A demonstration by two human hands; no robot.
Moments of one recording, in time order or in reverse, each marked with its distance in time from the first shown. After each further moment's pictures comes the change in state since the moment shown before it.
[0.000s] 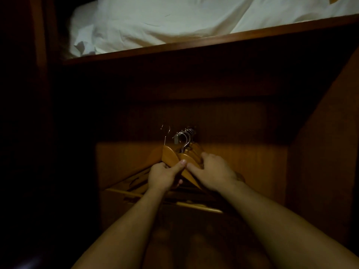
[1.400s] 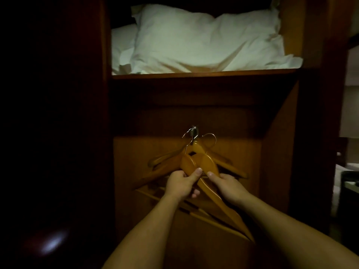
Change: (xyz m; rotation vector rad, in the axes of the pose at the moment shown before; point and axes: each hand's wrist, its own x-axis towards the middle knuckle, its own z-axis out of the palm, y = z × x) left_hand -0.183 0.033 -0.094 0.043 -0.324 -0.003; right_hand -0.212 -0.100 -0.061 0.699 -0.227 0.366
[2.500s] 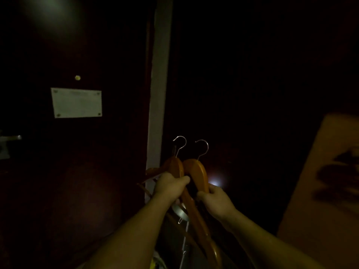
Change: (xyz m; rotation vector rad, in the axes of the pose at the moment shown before) left_hand -0.273 -0.158 -0.463 0.120 0.814 -0.486; right_hand -0.104 -0.140 0.544 0.082 -0.648 -0.169
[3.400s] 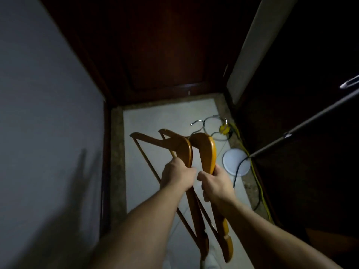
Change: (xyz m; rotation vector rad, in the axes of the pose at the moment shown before) left_hand 0.051 -0.568 -0.024 0.314 0.251 -0.823; right_hand 0.056 0.402 0.419 -0.055 -0.546 0.448
